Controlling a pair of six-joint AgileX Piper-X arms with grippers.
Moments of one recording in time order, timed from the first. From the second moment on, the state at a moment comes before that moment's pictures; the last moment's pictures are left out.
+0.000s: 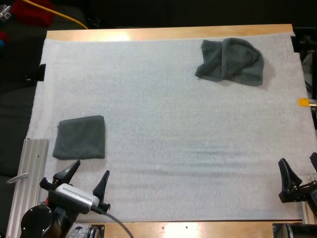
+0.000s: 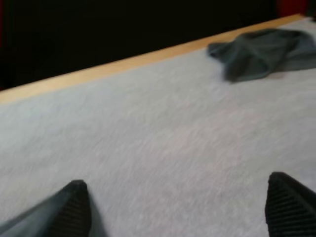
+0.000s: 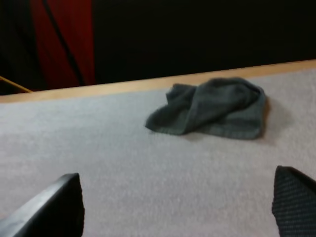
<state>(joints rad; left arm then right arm) -0.08 -0.01 -0.53 0.91 0.28 -1.65 -0.05 -0.01 -0.55 0.86 -0.31 -1.74</state>
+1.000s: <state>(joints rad) -0.14 0.13 -0.59 0.69 0.39 -1.65 -0.05 0.55 -0.71 0.51 -0.49 -1.61</state>
